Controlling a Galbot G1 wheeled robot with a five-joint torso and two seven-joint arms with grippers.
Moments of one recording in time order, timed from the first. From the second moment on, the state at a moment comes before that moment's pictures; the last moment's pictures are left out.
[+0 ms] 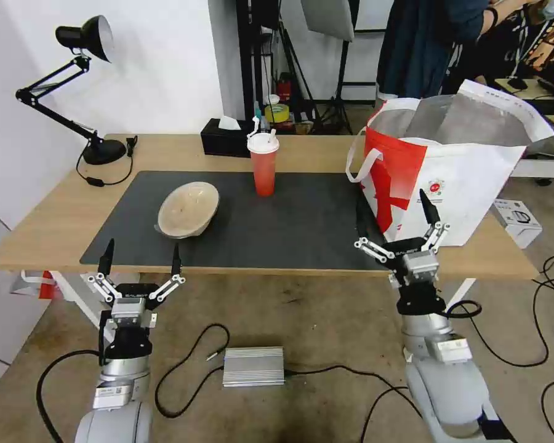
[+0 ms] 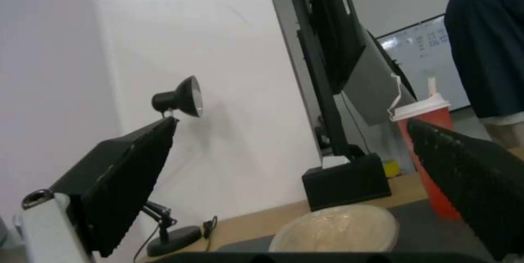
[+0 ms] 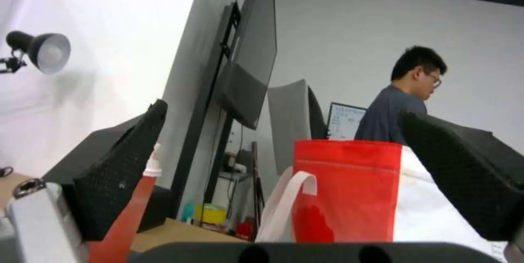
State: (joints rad) left arm 1.64 -1.61 -0.75 -2.07 0.16 -0.64 0.05; right arm -1.51 1.43 0.45 2.17 -0.18 0.46 0.06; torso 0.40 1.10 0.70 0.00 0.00
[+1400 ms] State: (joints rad) left arm 1.64 -1.61 -0.76 -2.11 0.14 -0.62 0.05; right arm -1.65 1.50 0.42 2.18 -0.17 0.58 0.05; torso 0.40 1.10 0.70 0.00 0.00
